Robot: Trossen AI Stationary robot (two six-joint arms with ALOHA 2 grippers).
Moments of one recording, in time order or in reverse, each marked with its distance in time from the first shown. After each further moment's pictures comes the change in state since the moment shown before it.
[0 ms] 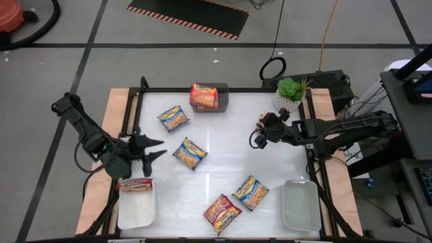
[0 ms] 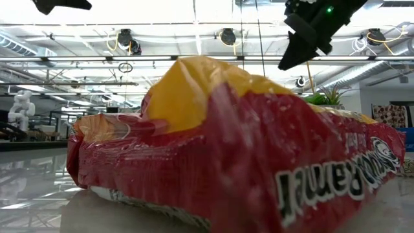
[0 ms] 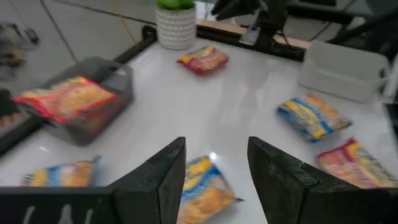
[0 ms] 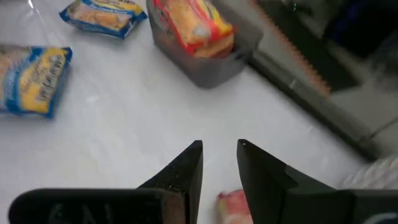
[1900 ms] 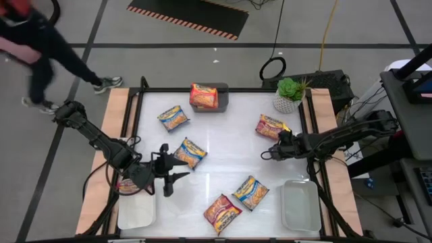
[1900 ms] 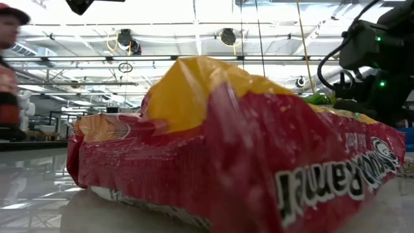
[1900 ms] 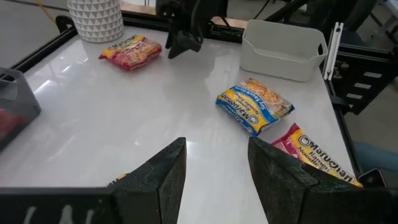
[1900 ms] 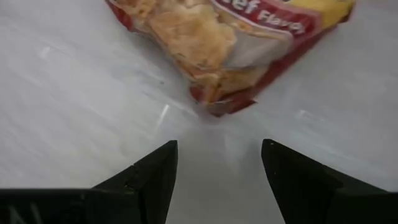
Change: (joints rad) left arm 0.119 0.313 0.000 0.497 0.264 0.273; right arm 0.086 0.001 -0.478 -0.085 -0.152 0.722
